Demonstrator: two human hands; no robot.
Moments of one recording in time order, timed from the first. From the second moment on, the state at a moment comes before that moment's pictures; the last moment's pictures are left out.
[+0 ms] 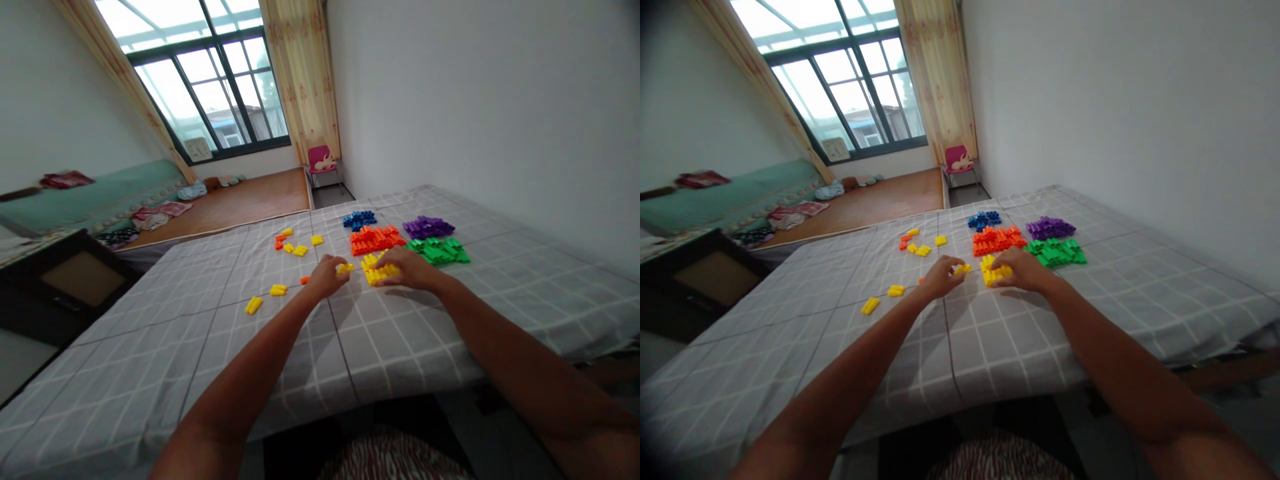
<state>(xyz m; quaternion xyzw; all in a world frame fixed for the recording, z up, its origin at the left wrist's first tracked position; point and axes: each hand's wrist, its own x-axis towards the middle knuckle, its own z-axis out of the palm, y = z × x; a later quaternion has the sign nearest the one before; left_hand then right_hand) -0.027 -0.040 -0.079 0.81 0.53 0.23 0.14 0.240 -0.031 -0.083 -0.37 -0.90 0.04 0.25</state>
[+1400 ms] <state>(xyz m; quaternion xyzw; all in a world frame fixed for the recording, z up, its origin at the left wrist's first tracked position) 0.046 -0.027 -0.016 0.95 0.30 0.06 0.06 0.268 -0.031 -0.064 -0.49 -0.74 0.07 0.45</state>
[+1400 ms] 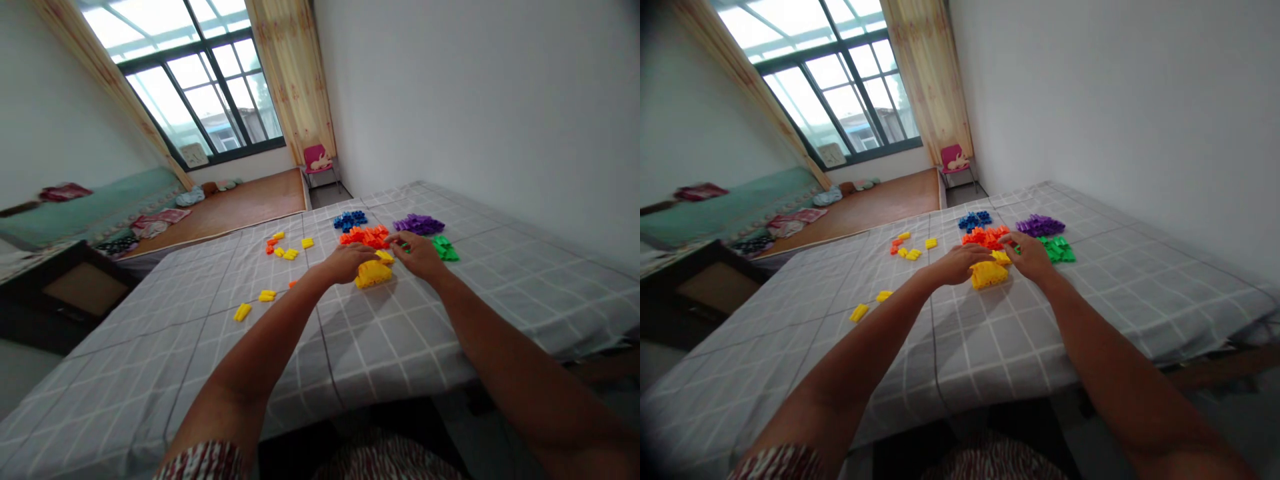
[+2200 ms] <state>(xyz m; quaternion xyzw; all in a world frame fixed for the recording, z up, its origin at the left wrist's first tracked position) -0.213 -0.062 -0.091 0.81 0.53 0.20 0.16 0.041 0.089 -0.065 -0.50 -0.86 0.04 0.07</state>
